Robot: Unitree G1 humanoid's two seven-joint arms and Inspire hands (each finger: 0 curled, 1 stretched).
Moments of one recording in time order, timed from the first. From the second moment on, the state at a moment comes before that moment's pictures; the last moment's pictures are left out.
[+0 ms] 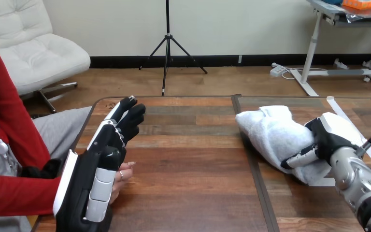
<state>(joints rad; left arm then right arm) 0.45 0.12 -0.10 -0.32 -0.12 -0.45 -0.14 -0.75 -0.43 0.30 1.34 -0.50 -0.15 -0.21</state>
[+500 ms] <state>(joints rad) 0.45 0.12 -0.10 -0.32 -0.11 -0.44 -0.14 -0.69 -0.43 0.29 1.34 -0.50 -0.32 -0.28</state>
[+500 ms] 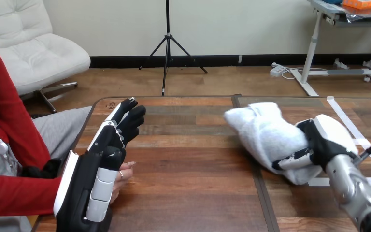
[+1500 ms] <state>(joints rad) 0.42 0.29 0.14 -0.26 0.20 -0.40 -0.11 -0.55 -0.51 0.26 1.22 -0.51 -0.80 -0.66</state>
